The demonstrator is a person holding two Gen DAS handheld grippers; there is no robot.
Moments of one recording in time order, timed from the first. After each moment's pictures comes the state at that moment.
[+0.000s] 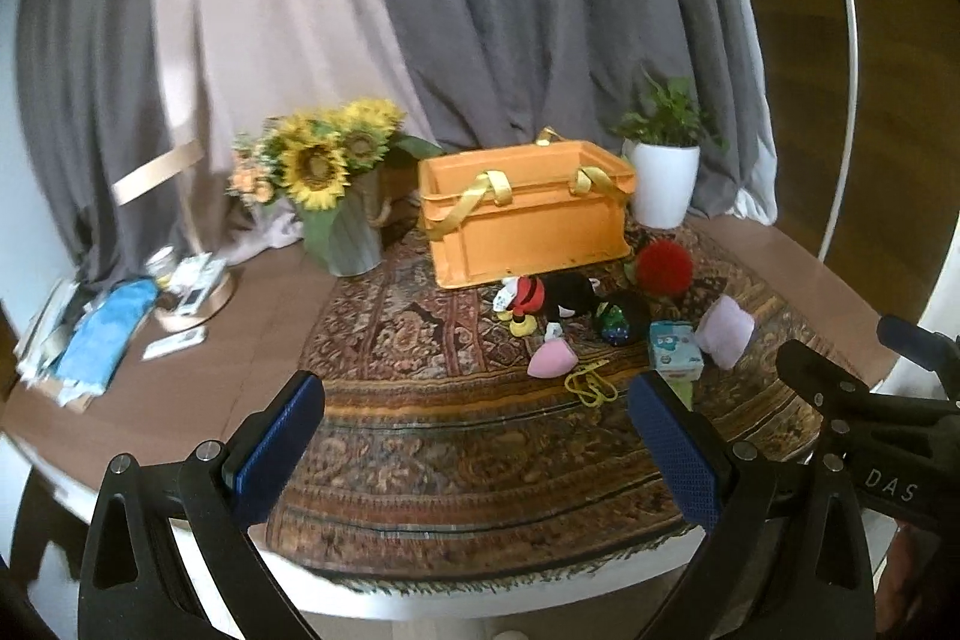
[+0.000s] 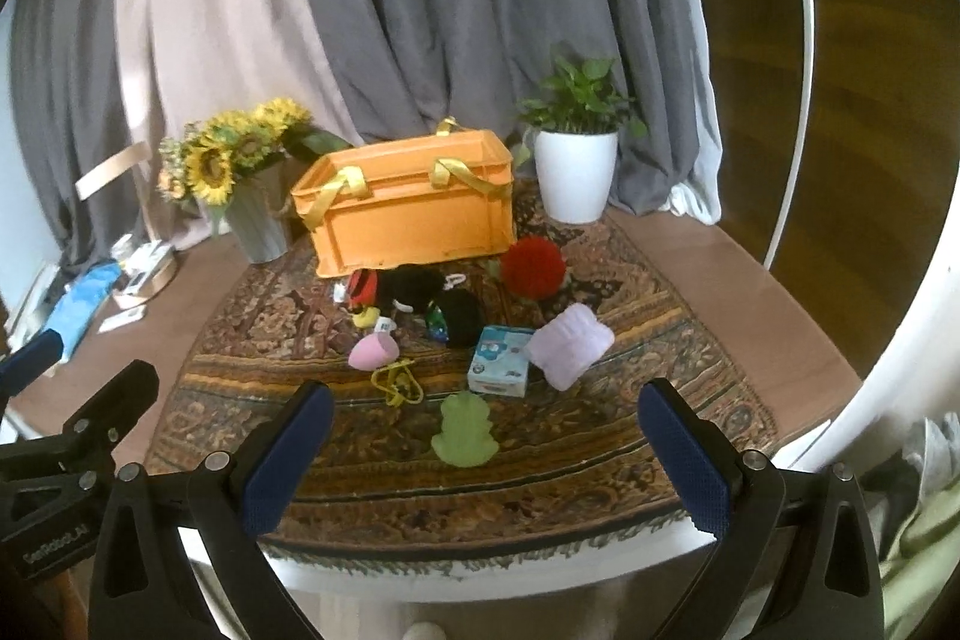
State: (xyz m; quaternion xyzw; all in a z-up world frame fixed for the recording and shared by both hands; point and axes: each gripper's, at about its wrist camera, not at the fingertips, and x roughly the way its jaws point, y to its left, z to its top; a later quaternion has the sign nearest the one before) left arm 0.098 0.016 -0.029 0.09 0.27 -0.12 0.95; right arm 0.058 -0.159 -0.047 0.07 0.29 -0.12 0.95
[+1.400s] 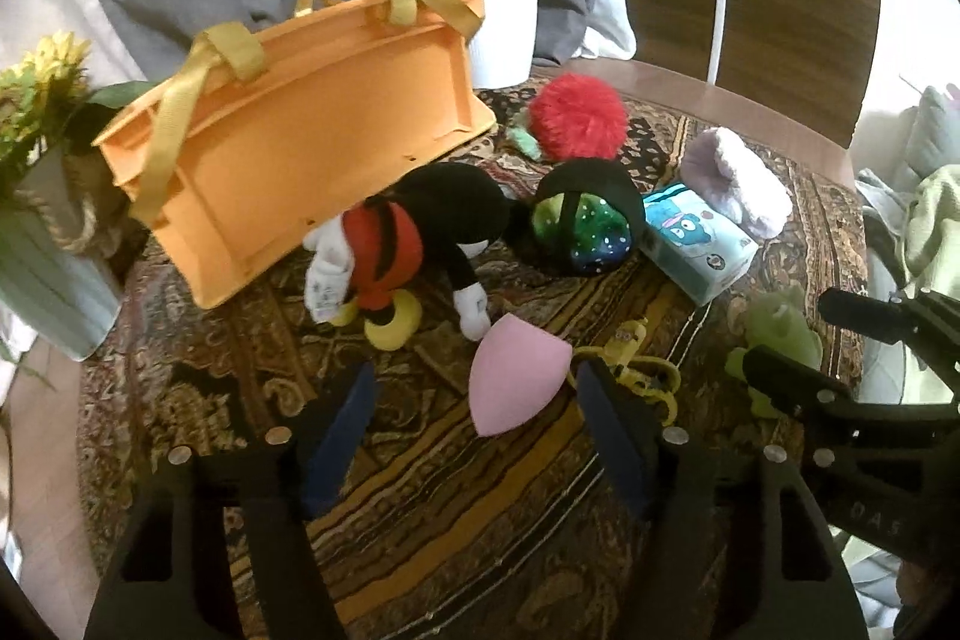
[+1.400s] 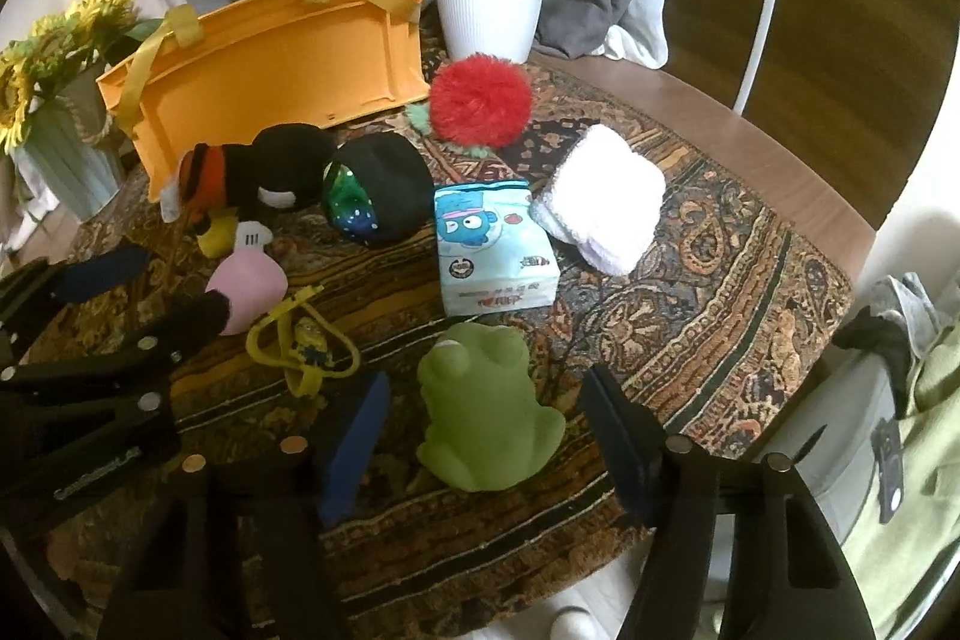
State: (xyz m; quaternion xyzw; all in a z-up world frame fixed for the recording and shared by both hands) left arm 0.291 -0.047 -0.170 0.21 0.34 -0.39 0.83; right arm 0.181 -0.144 -0.183 0.13 0.40 -0.28 0.86
